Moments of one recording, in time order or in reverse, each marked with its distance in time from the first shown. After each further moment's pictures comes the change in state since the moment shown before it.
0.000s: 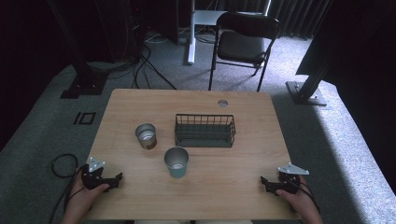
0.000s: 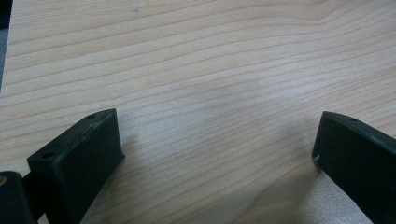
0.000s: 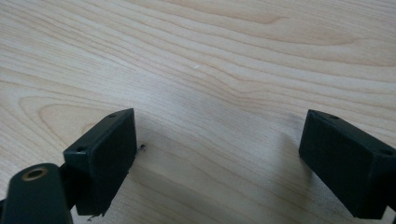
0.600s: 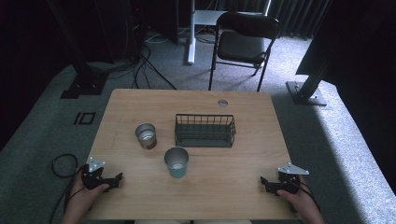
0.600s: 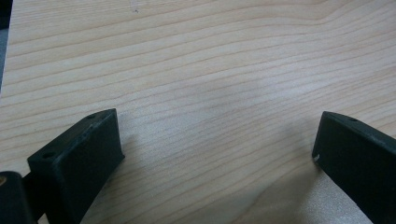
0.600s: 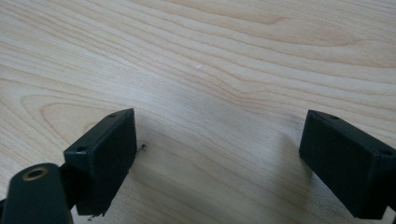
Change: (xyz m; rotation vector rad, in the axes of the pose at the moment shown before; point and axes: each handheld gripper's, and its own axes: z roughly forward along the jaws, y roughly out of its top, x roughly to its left) left arm 0.000 0.000 0.000 -0.001 0.000 -0.001; right arm 0.000 0.000 0.000 0.000 0.007 -0.010
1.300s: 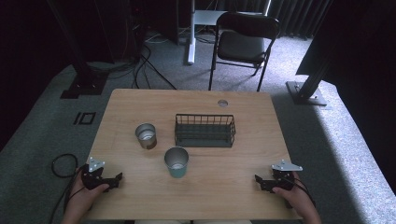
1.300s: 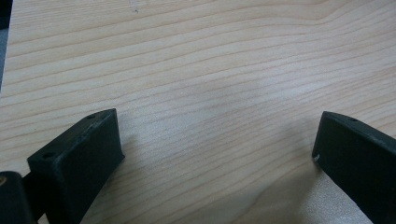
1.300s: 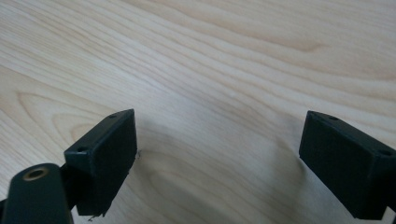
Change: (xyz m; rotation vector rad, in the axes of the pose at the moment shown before) left arm 0.000 0.000 0.000 0.000 0.000 0.000; right arm 0.010 0.014 0.010 -0.008 0.058 -0.051
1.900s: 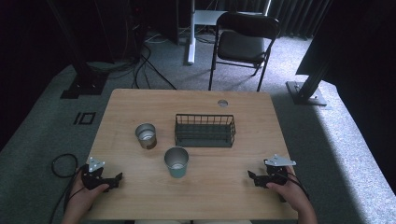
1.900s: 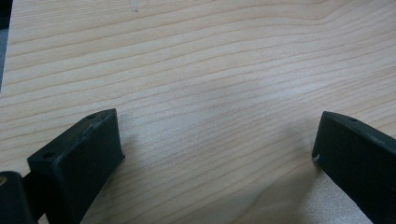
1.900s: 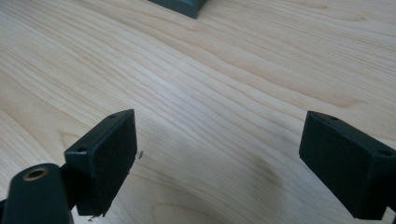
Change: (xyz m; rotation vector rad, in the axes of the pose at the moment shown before) left arm 0.000 0.000 0.000 0.001 0.000 0.000; right arm 0.014 0.024 0.008 -0.041 0.061 -0.051
